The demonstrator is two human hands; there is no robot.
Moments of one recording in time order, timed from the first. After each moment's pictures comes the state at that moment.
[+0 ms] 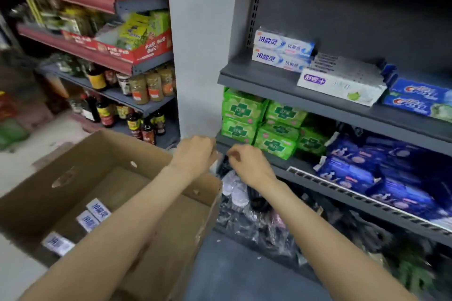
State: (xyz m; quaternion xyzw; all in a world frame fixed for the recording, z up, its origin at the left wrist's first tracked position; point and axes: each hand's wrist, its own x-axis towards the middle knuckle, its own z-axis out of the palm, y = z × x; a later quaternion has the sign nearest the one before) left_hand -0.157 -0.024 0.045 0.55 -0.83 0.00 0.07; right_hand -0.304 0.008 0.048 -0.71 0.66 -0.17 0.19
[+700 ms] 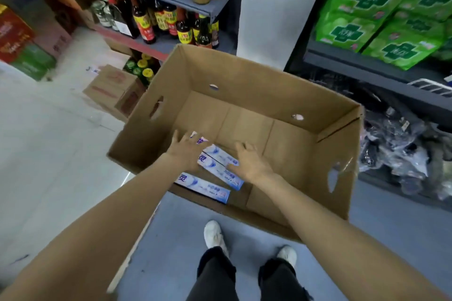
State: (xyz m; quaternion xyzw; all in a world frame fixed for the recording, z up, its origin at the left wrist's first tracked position) left_hand 0.159 -0.032 -0.142 0.48 -0.80 -0.17 -0.33; right_hand -0.015 0.018 -0.152 -0.64 0.67 0.04 0.36
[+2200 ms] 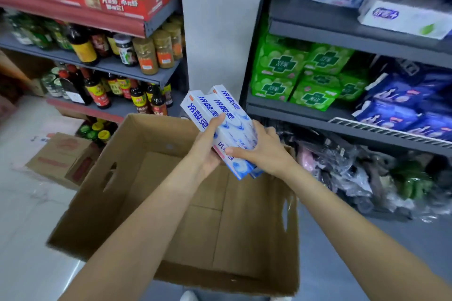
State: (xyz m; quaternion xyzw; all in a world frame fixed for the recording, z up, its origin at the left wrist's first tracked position) left_hand -0.007 -0.077 -0.024 0.35 -0.26 -0.82 0.37; right_hand -0.141 -0.019 -0.007 -0.54 0.74 -0.23 0.34
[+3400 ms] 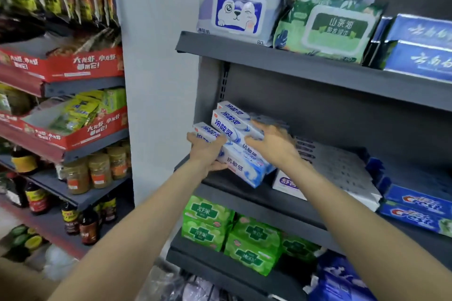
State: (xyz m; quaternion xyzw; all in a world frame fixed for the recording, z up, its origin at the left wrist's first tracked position) left_hand -0.306 -0.282 0.150 0.50 -0.39 -0.60 0.49; right_hand -0.456 -0.239 0.200 -0.66 0.71 -0.24 0.02
